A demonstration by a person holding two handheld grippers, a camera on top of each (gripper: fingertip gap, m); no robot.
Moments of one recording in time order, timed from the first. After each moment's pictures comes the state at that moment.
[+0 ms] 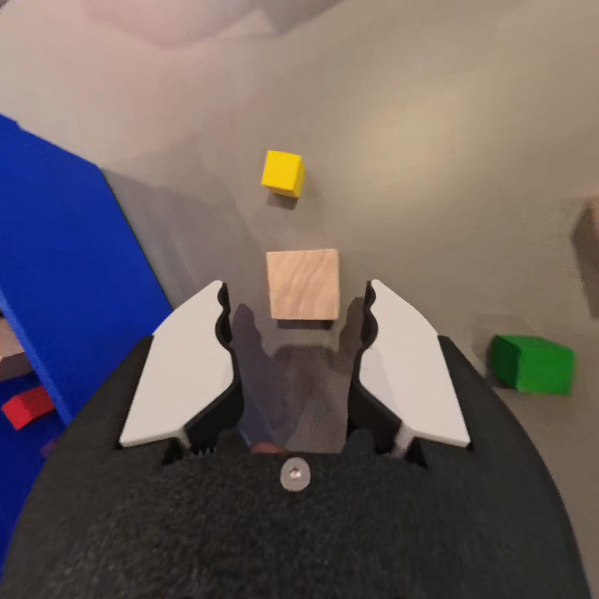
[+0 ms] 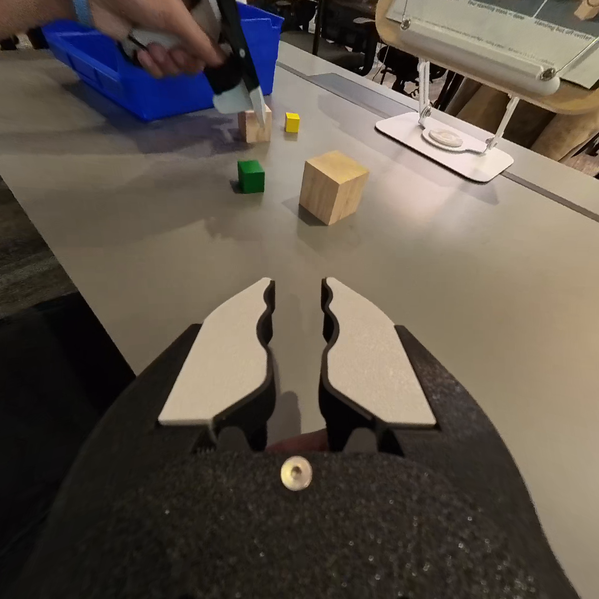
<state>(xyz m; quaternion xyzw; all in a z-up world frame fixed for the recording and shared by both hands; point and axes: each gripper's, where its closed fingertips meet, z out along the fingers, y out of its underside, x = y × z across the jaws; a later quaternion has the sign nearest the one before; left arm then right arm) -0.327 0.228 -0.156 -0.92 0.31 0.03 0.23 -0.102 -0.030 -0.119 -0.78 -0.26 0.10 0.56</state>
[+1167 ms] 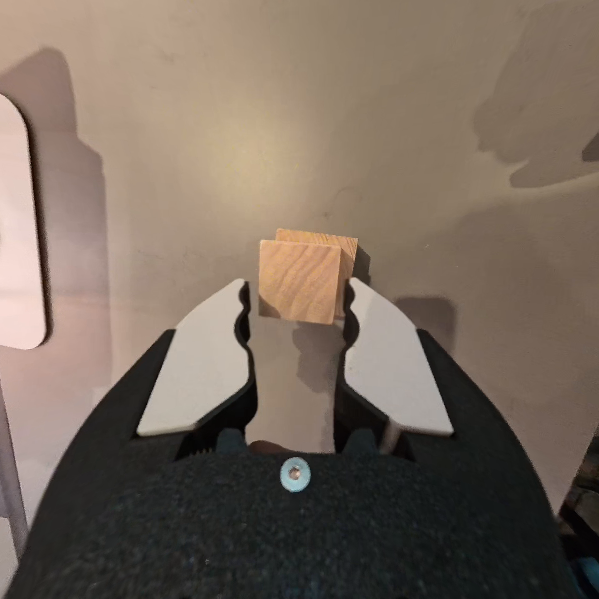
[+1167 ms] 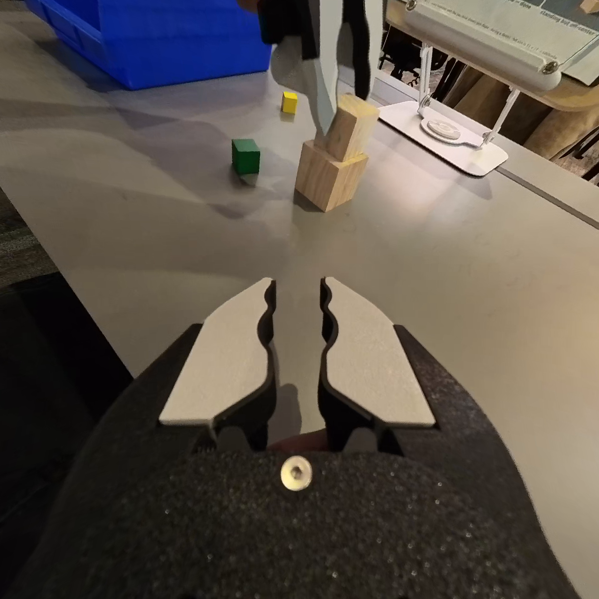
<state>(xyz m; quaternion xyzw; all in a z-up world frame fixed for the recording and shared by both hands) -0.155 0.146 -0.122 -0.64 0.74 -0.10 0.16 -0.097 -0.032 -0.129 -0.79 -0.27 0.07 0.55</state>
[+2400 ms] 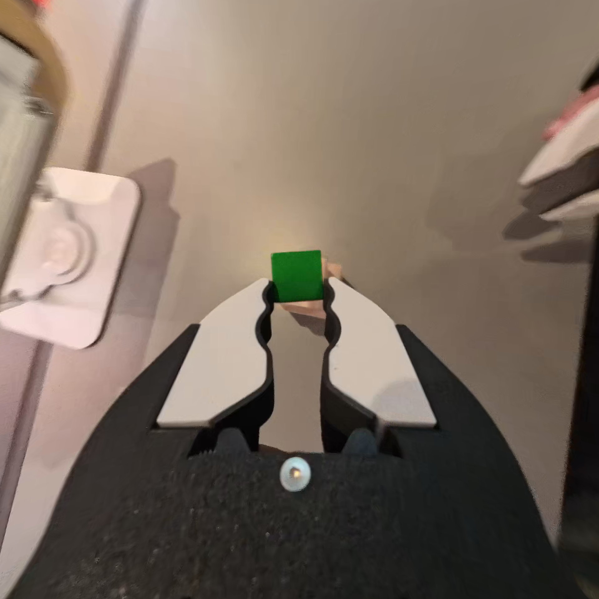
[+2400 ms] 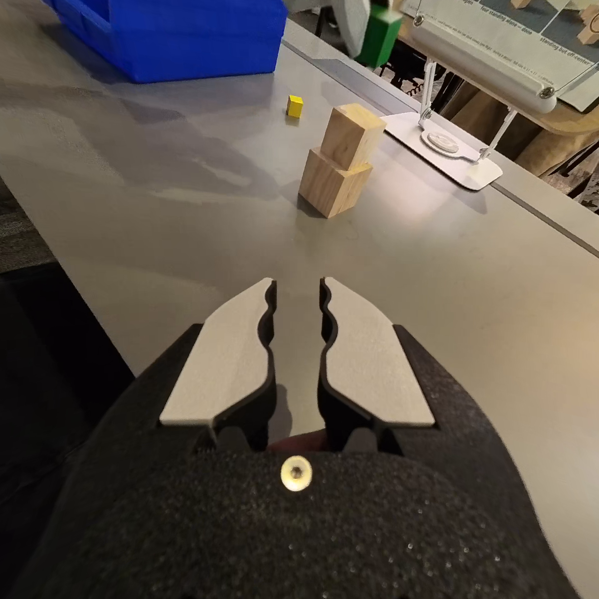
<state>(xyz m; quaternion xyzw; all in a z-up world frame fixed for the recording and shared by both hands) -0.160 0.135 -0.057 -0.63 0.71 -0.19 0.27 -0.102 -0.033 -0.125 -0.78 -0.29 0.06 0.55</state>
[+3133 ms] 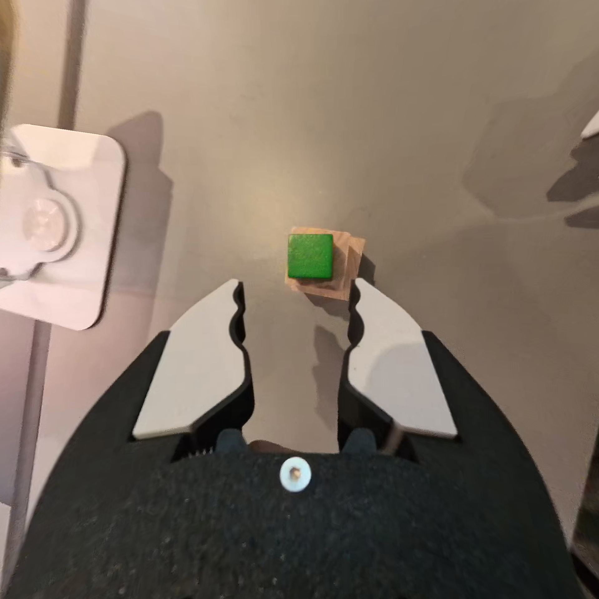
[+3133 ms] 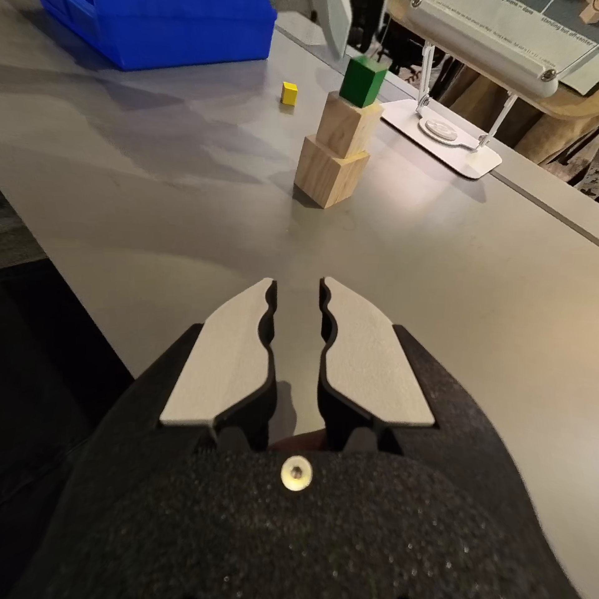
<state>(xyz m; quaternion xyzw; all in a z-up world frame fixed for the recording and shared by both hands) -0.166 0.155 -0.076 -0.64 0.71 -0.15 0.25 -0.098 -0.033 -0.130 -0.79 -0.29 0.05 0.54</state>
